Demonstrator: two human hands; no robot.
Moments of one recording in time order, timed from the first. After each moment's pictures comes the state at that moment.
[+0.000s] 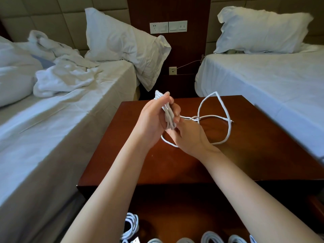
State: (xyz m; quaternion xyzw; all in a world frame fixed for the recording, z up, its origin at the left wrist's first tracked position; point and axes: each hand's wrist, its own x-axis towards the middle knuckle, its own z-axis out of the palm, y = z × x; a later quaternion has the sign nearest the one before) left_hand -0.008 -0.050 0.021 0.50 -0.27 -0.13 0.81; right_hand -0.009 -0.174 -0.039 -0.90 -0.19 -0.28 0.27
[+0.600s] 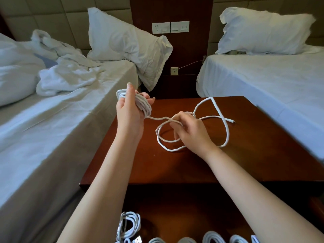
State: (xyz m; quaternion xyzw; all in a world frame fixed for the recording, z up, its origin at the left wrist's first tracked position) left_hand 0.019 -0.020 0.023 0.45 -0.09 0.11 0.88; right_hand -0.012 -0.177 -0.038 -0.86 -0.18 -0.25 0.41
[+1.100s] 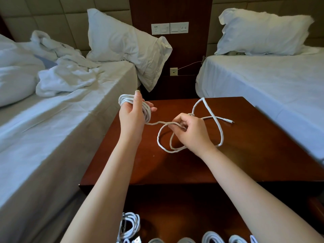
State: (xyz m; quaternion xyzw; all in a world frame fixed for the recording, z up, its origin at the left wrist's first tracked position) left_hand 0.021 -0.020 0.009 0.63 -0.06 0.18 0.75; right_hand -0.012 -0.176 -0.039 -0.86 -0.13 -0.26 0.43
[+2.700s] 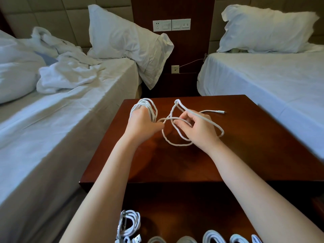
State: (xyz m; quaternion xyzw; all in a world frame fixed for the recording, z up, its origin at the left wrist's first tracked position) left_hand 0.030 -0.013 -0.007 0.91 -0.18 0.15 0.34; right_hand -0.007 -0.191 -0.039 -0.86 -0.12 -0.29 0.40
